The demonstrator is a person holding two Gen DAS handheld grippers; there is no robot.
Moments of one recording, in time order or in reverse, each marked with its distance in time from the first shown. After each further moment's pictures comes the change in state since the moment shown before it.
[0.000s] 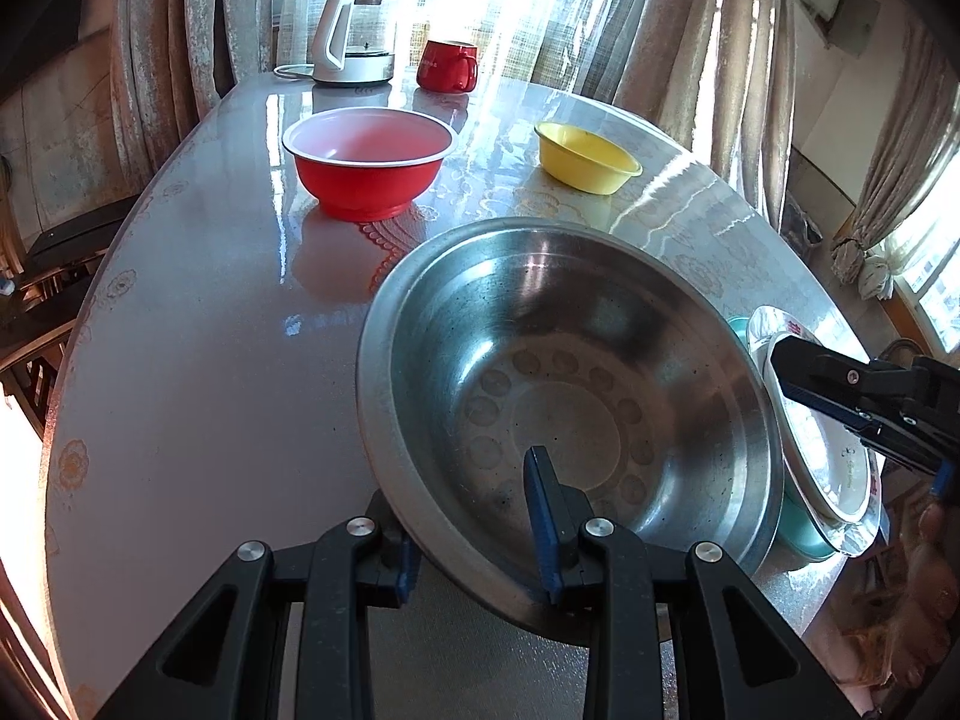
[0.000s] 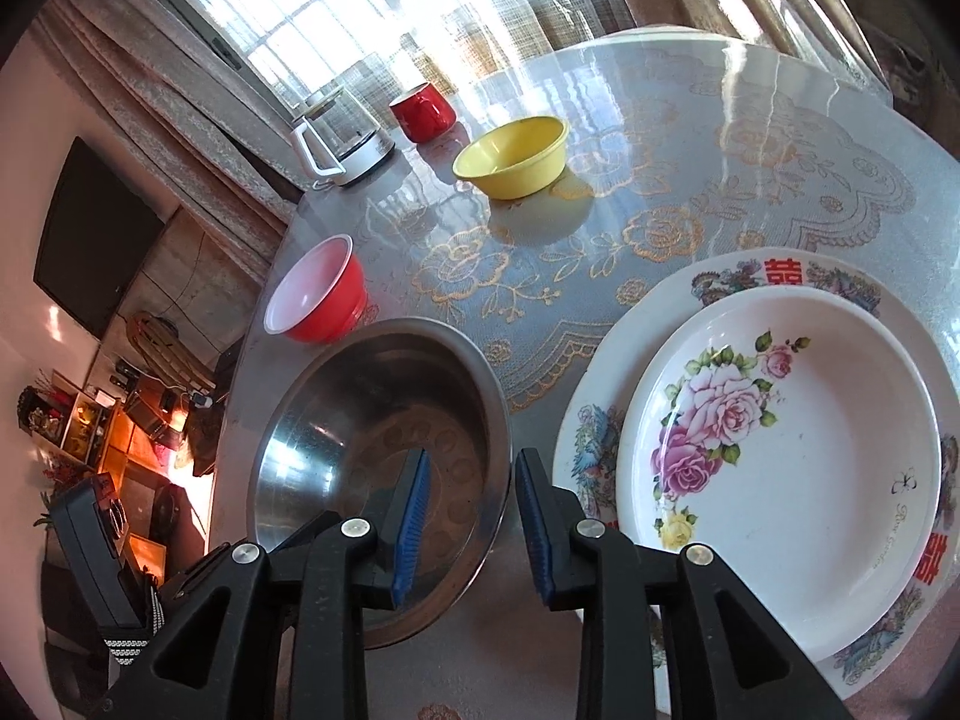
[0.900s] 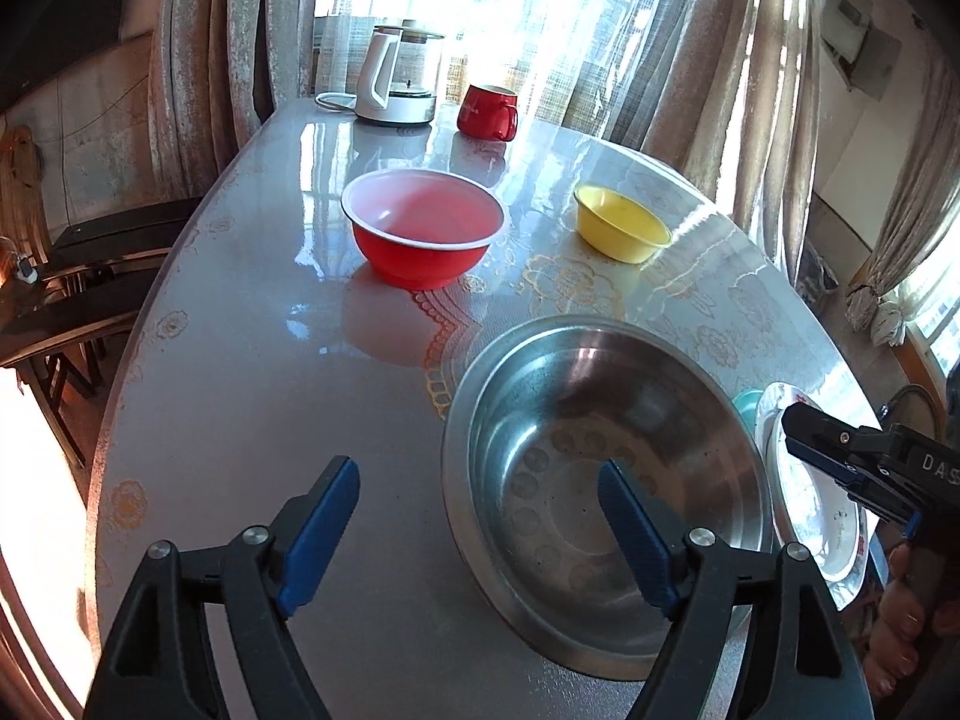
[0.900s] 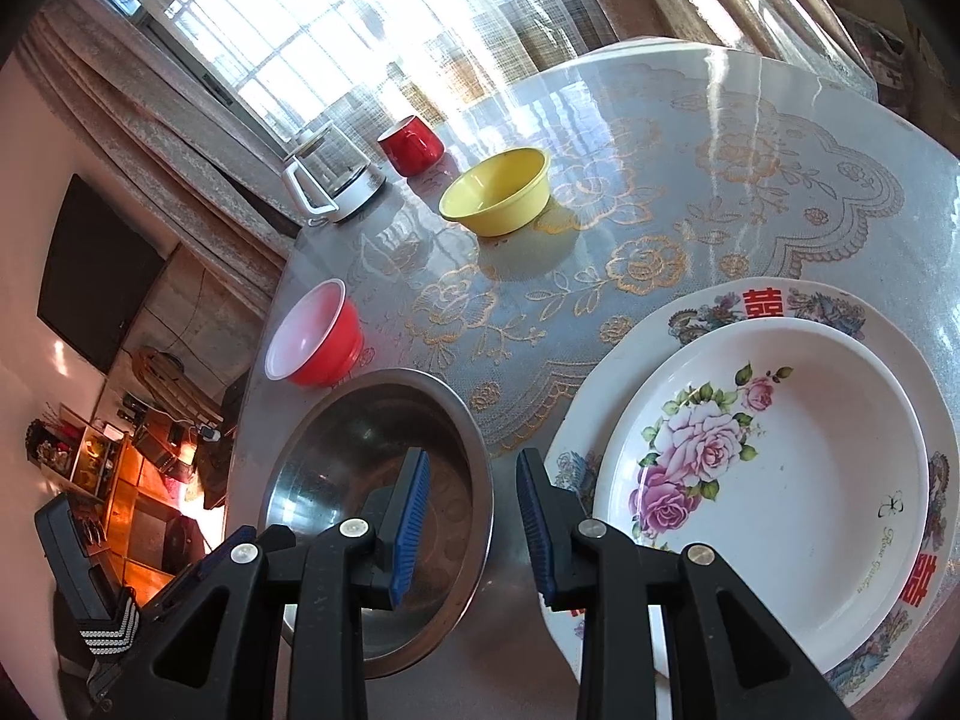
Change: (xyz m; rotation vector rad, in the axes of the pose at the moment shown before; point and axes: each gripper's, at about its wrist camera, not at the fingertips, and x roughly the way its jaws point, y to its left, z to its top) left arm -0.023 0.017 0.029 -0.061 -0.079 0.041; right arm -0.008 -0.014 0.011 0.061 -0.032 0.025
